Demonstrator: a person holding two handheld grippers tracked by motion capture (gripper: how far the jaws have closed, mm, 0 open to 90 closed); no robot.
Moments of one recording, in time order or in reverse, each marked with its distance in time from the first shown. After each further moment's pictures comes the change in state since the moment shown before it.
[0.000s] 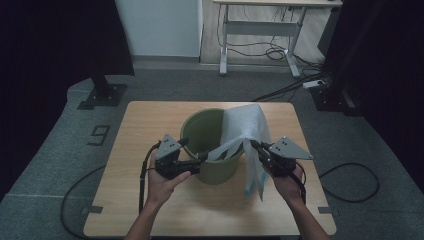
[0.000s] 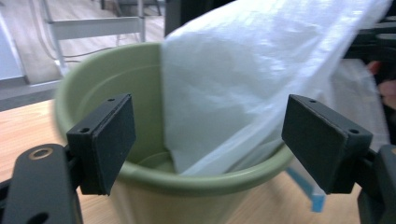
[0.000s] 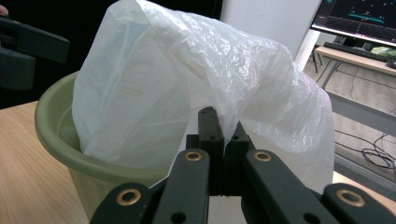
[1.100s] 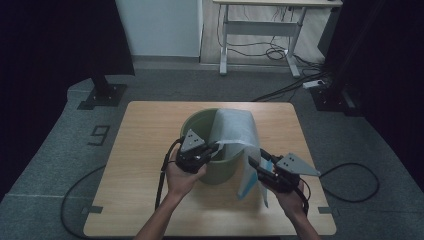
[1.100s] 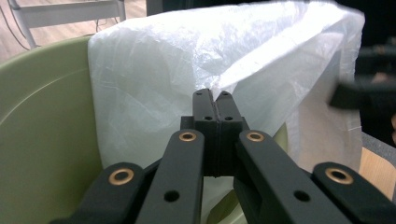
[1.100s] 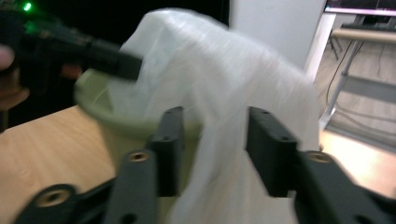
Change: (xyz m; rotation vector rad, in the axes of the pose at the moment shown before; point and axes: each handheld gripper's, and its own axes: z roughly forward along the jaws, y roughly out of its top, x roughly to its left) left arm -0.016 0.012 0.039 0.073 -0.023 0.029; right arm 0.012 -0.041 -0.023 -0.018 0.051 0.137
